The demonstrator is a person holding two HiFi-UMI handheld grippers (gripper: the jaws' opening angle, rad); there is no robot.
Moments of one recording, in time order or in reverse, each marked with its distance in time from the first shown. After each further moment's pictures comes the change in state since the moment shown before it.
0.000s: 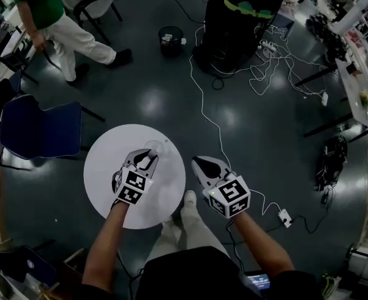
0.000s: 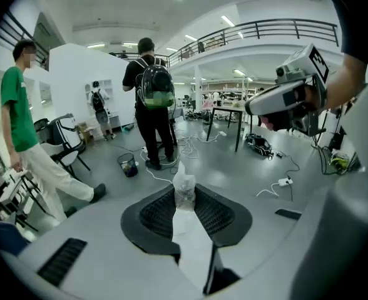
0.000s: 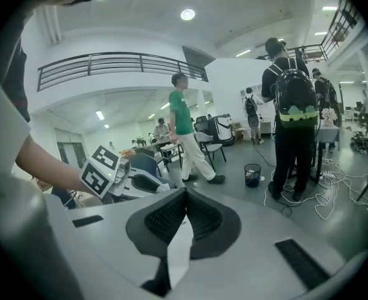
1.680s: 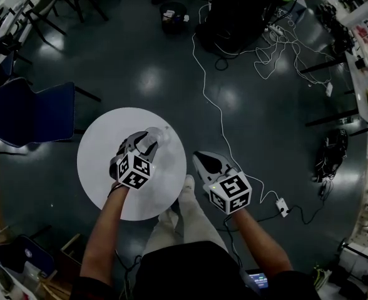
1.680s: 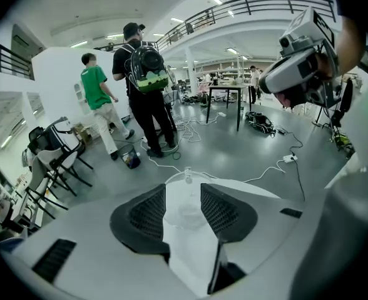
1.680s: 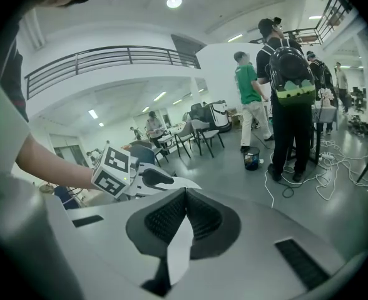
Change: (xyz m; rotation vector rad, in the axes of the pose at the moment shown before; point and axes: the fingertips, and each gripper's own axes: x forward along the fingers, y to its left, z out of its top) left arm 0.067 0.017 -0.051 0.113 0.140 0.021; right arm 0.031 -0.022 -0.057 0.089 0.098 0.003
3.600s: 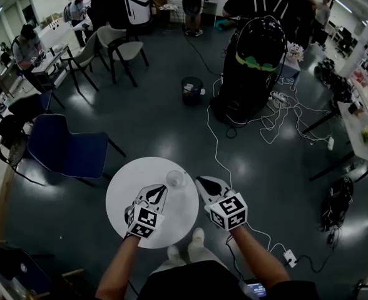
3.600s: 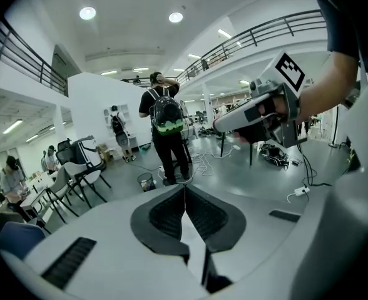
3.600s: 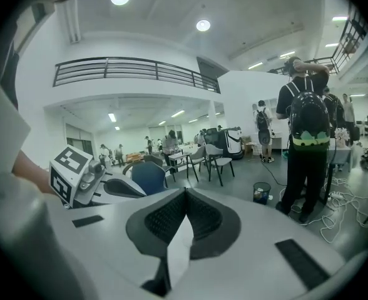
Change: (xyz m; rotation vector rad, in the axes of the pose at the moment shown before) left arm -0.230 -0.030 0.069 -0.101 -0.298 0.156; right arm -0.070 0.117 0.121 -0.190 -0.187 0.047
